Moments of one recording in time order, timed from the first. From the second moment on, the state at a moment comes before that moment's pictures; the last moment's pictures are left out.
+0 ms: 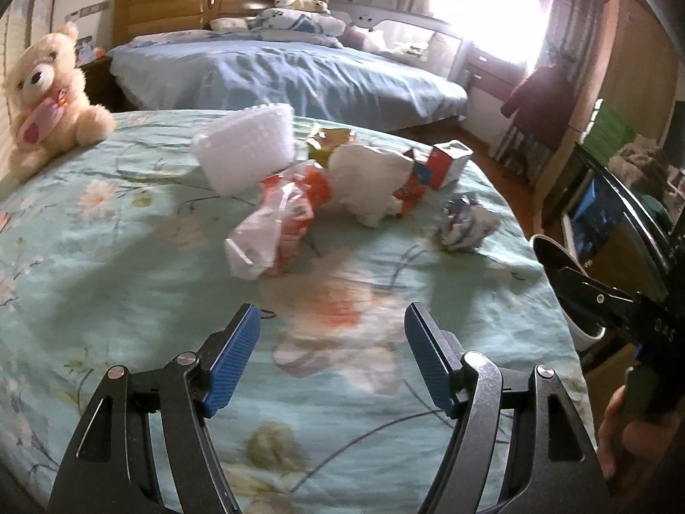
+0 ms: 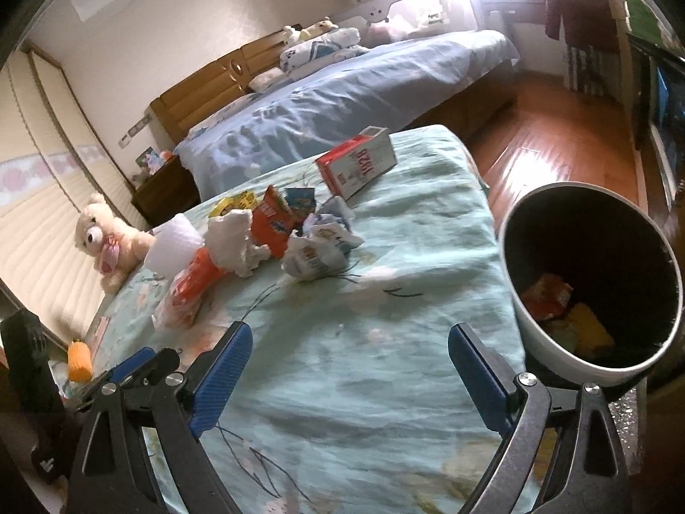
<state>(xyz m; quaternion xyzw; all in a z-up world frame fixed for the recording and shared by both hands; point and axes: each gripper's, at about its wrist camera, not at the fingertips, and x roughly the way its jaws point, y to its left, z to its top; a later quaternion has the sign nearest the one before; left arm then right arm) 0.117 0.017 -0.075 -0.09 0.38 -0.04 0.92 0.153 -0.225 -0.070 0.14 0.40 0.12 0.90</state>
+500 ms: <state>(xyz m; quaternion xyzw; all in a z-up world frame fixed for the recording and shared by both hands) 0.139 0.037 -0.080 -0.09 0.39 -0.02 0.92 0.176 -0.204 -0.083 0.11 0.42 0.13 0.89</state>
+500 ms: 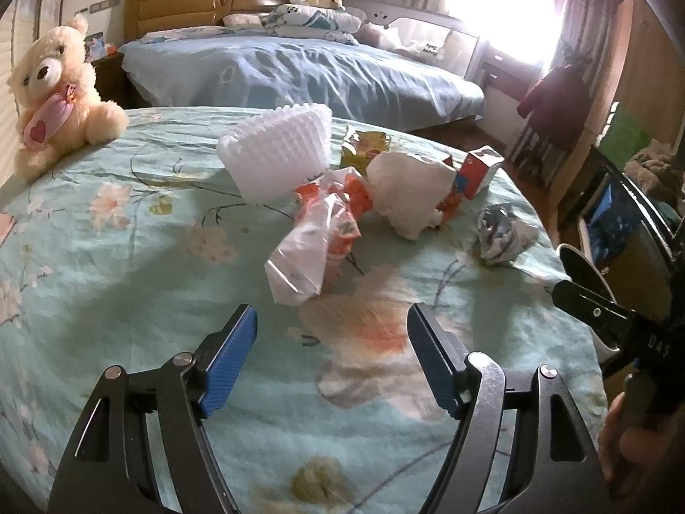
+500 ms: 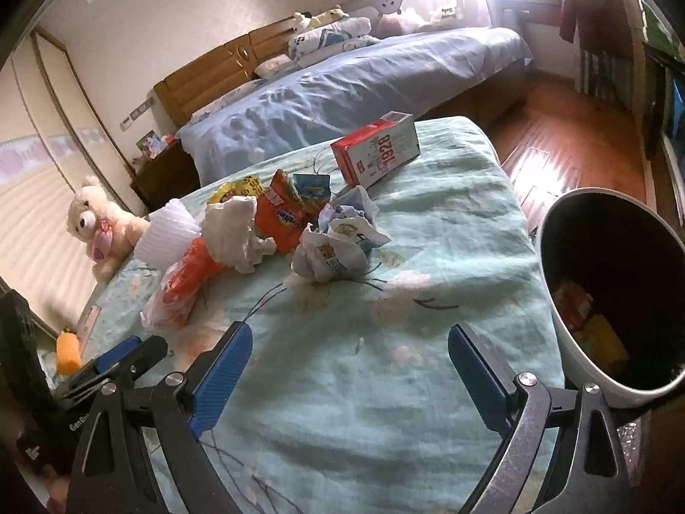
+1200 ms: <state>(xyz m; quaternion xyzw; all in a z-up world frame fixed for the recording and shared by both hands) 0.188 0.050 -0.092 -0.09 0.41 -0.03 0.90 0.229 -0.185 -0.093 0.08 0.42 0.12 0.90</state>
